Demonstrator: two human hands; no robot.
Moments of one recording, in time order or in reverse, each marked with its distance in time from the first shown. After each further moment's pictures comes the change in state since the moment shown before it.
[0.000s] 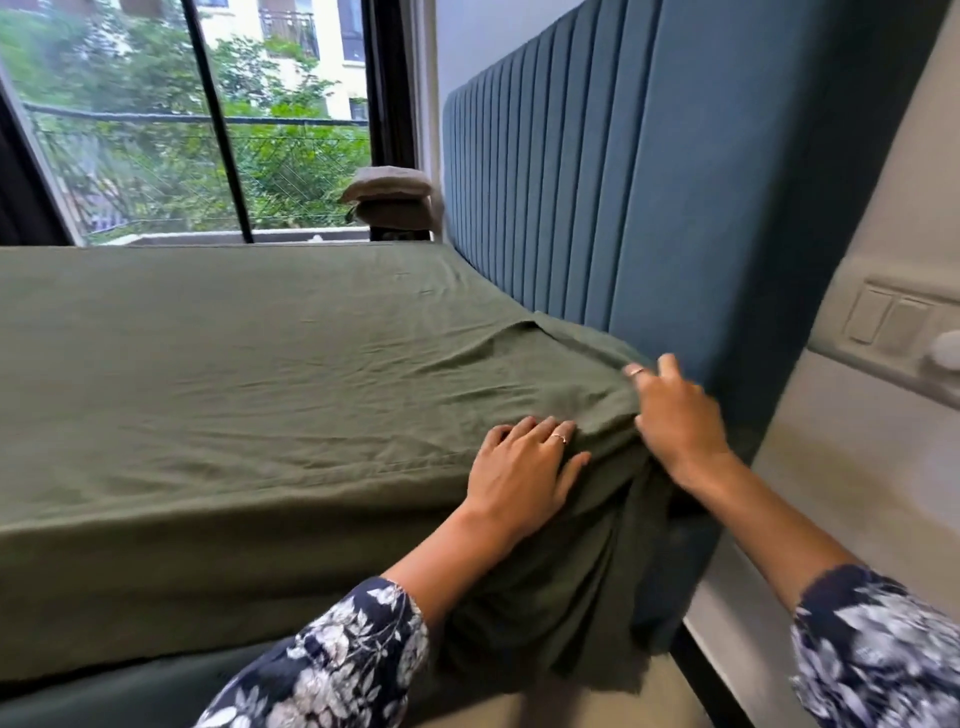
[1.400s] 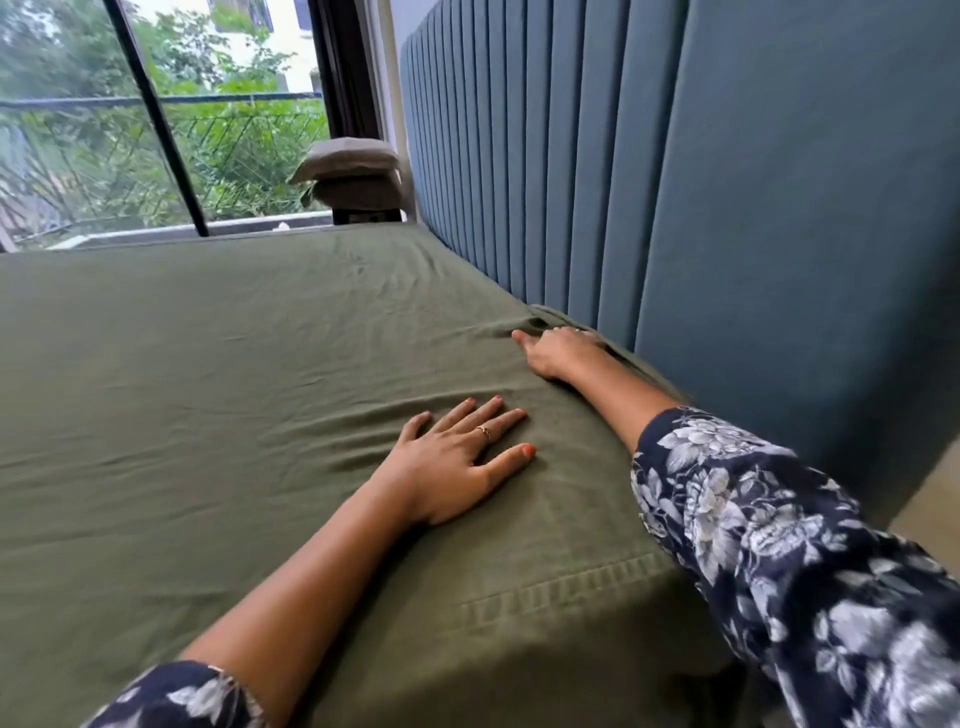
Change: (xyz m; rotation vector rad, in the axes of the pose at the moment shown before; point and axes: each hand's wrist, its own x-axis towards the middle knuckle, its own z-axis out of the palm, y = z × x) left_hand 0.087 -0.117 0.049 -0.200 -0.704 -0.147; right_hand 0.252 -0.062 0.146 0.023 -0.439 0.129
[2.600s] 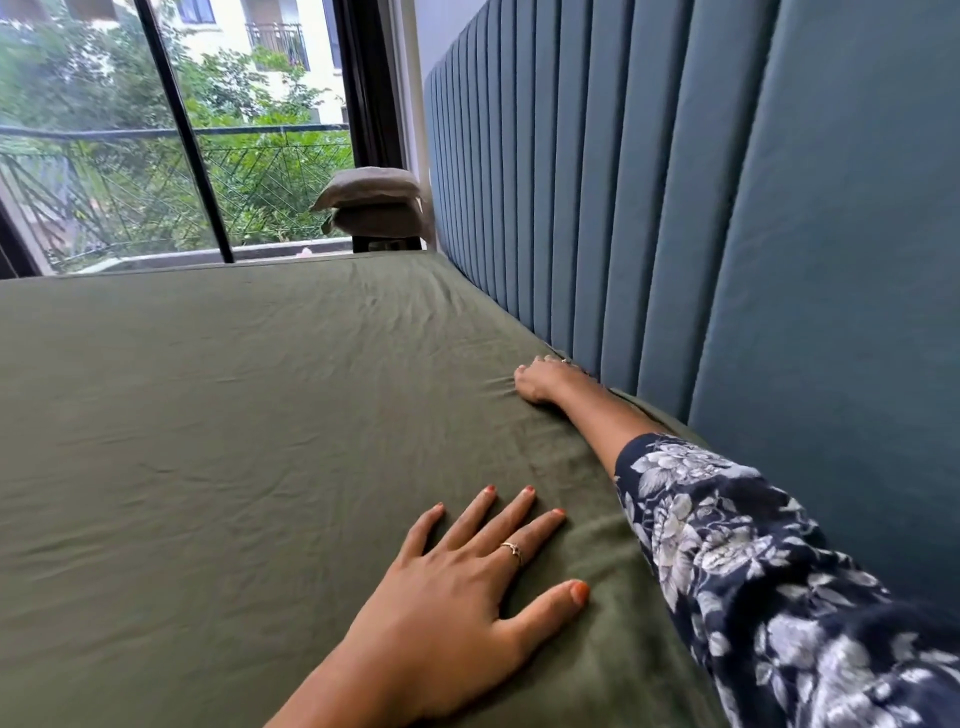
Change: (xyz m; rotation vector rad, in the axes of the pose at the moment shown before) left_hand -0.013 0.015 -0.003 -0.023 0.030 -0.003; right_hand 0.080 -0.040 0.003 0.053 -0.082 -0.066
